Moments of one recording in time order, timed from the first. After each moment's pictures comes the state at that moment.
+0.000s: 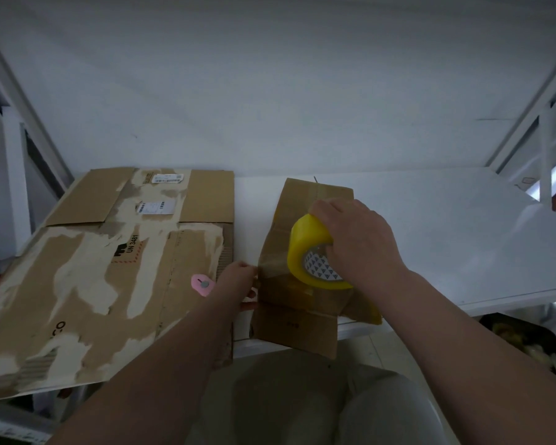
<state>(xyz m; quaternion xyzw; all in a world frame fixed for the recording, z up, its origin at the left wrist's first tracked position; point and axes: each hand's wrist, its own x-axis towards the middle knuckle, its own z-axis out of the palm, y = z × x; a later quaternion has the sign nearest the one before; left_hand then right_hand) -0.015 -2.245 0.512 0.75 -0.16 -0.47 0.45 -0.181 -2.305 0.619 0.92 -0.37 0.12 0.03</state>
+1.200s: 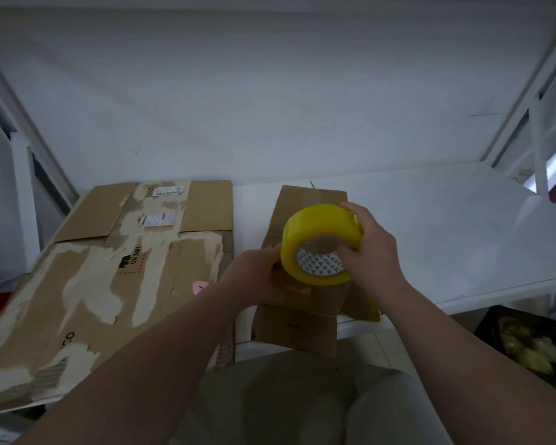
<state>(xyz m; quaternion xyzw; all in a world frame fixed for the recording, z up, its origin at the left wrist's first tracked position) -0.023 -2.246 0.542 0.71 -0.68 -0.10 0.13 -0.210 -2.322 0.578 0.80 -0.43 0.35 -0.24</state>
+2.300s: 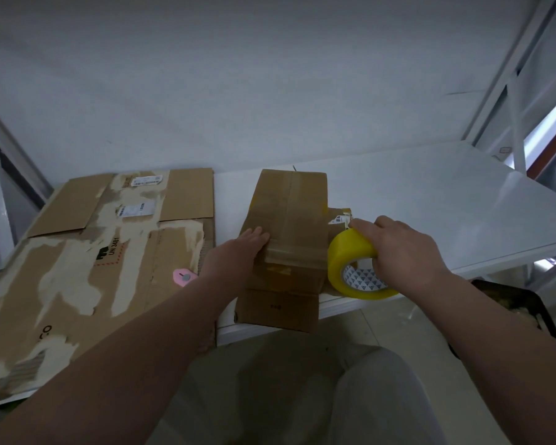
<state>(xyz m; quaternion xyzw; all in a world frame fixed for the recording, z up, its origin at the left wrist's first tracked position) -0.034 -2.249 0.528 0.75 -0.66 -0.03 0.06 -0.284 -2.330 0.578 0.88 -0.47 0.02 0.05</state>
